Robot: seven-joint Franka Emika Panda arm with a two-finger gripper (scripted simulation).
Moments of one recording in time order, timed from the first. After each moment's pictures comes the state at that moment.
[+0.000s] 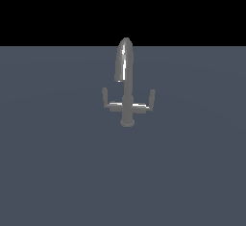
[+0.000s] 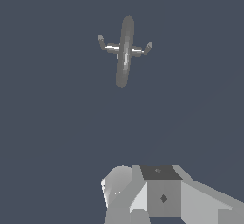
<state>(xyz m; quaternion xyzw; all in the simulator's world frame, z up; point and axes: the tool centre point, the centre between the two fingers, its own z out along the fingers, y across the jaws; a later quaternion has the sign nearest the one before) -0.253 -0.004 0.488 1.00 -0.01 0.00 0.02</state>
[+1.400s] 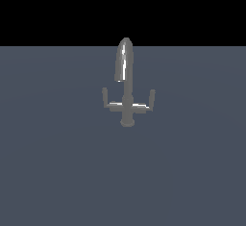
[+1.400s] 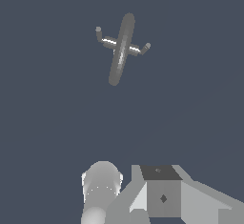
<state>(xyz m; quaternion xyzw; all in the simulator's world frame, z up) -0.241 -0.017 0.489 1.00 0.05 -0.02 0.06</state>
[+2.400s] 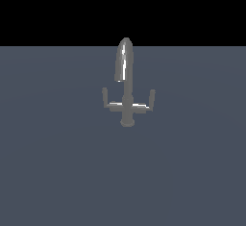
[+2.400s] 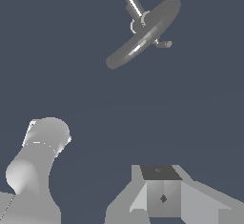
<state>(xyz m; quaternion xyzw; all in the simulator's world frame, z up) -0.184 -0.027 0.466 0.92 0.32 -0.16 0.14</state>
